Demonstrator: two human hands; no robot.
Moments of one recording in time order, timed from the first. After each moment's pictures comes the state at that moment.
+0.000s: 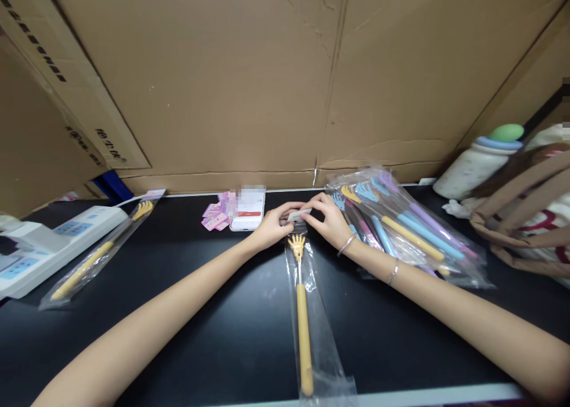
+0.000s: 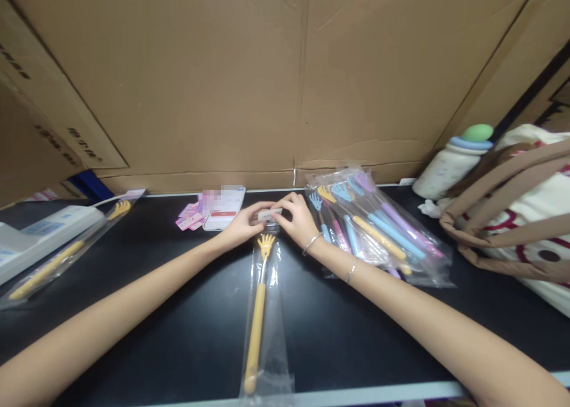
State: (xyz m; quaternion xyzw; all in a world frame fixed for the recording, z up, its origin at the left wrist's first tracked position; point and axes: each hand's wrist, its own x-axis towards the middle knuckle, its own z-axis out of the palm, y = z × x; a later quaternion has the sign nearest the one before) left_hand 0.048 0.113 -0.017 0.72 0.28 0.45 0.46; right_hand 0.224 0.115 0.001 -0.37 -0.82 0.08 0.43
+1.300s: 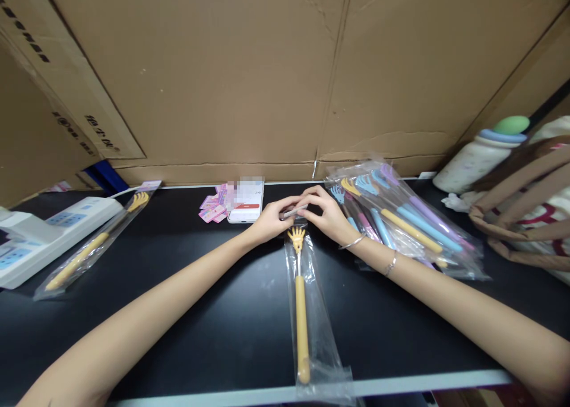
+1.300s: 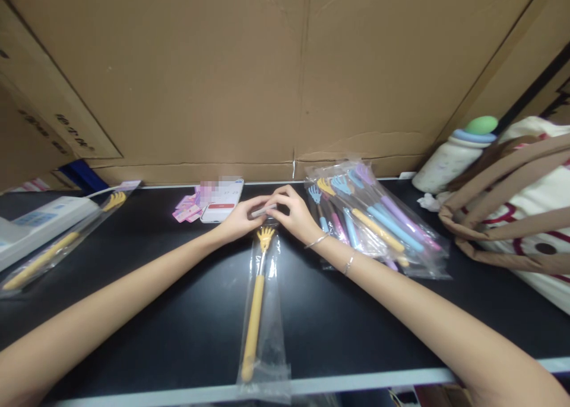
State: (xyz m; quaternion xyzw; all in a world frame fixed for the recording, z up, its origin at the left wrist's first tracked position) left_hand 0.046 0.107 -0.011 0.78 0.29 0.44 0.35; right_hand 0.221 0.112 0.001 -0.31 -0.83 0.15 0.44
